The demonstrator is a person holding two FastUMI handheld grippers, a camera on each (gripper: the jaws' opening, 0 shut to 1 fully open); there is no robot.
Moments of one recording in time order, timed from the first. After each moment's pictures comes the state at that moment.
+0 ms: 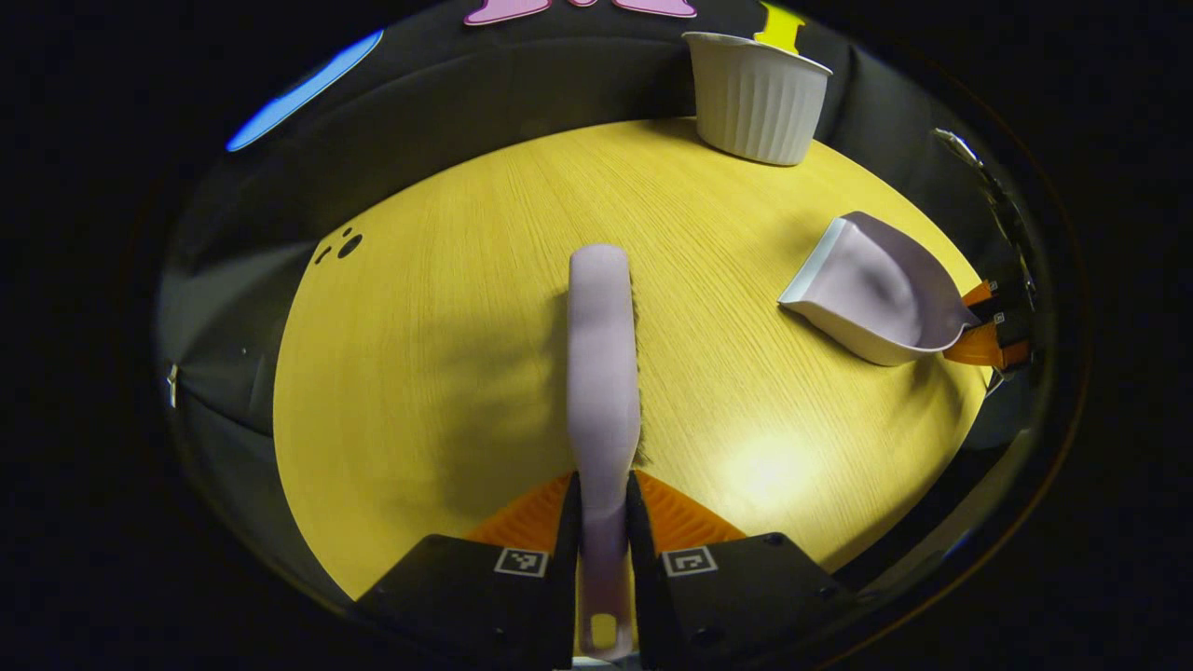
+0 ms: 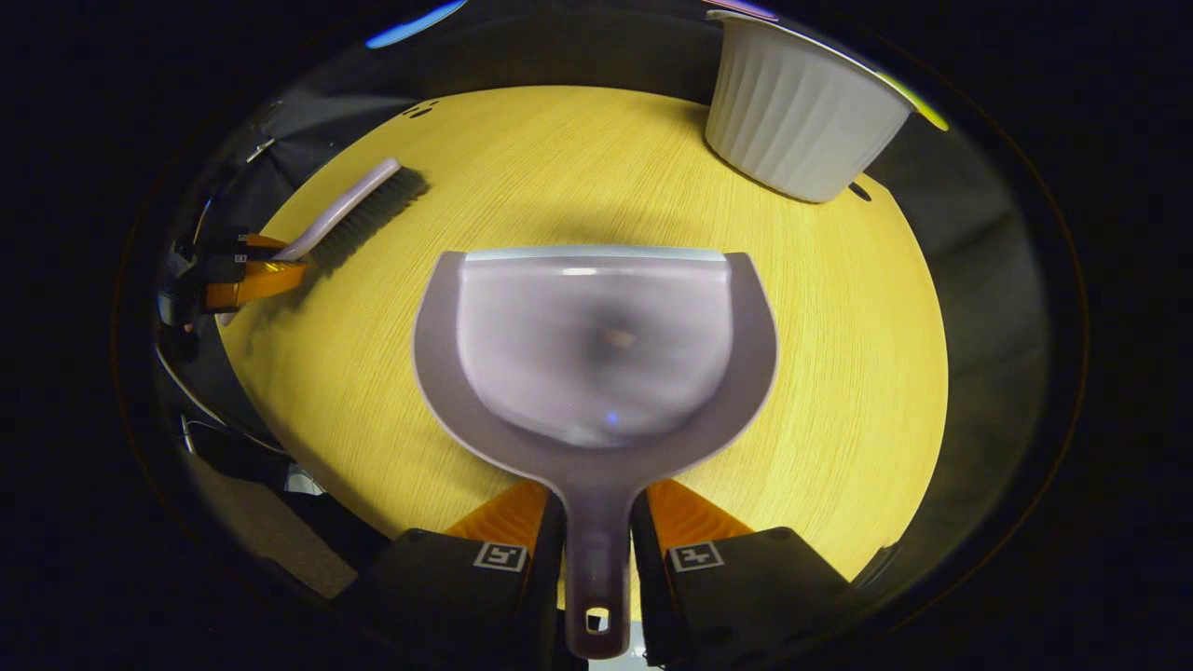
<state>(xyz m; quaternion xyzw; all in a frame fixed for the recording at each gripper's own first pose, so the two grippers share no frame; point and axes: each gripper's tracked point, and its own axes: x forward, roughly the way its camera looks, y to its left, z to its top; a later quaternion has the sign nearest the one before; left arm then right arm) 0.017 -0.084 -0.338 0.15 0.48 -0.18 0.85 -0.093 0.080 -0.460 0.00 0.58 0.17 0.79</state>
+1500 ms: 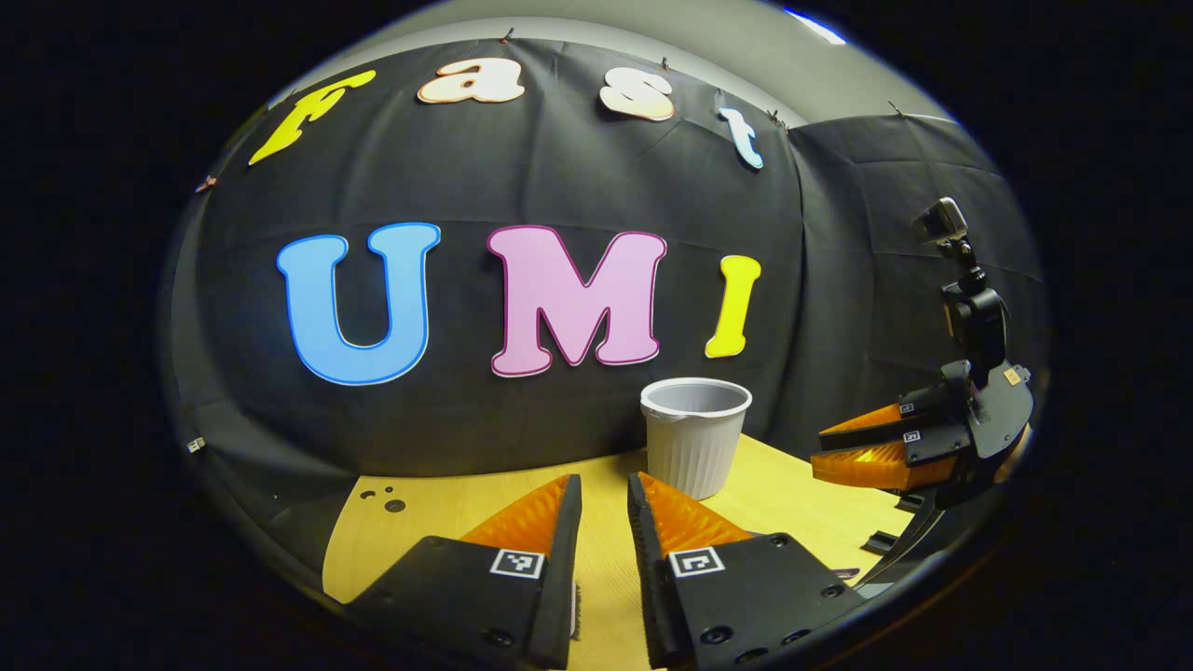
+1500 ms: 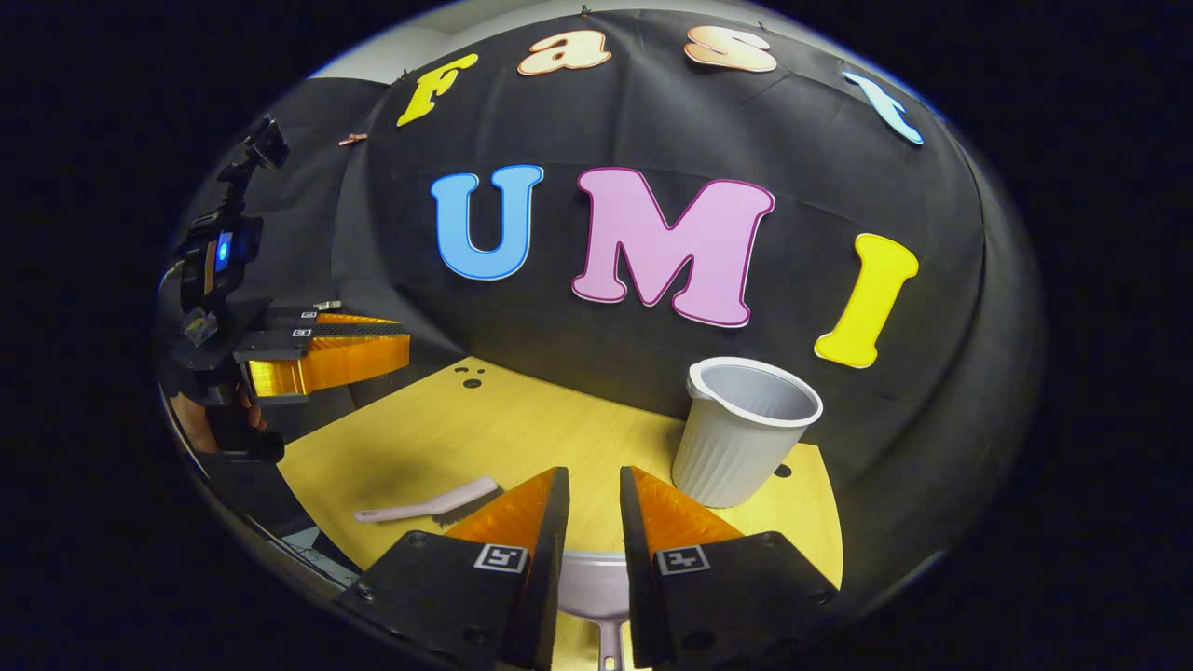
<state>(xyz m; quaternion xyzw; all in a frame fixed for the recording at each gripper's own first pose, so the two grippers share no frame) 0.021 -0.141 0.019 0.01 0.05 -0.23 0.97 0.000 0.087 -0.139 0.03 0.17 0.16 0.97</state>
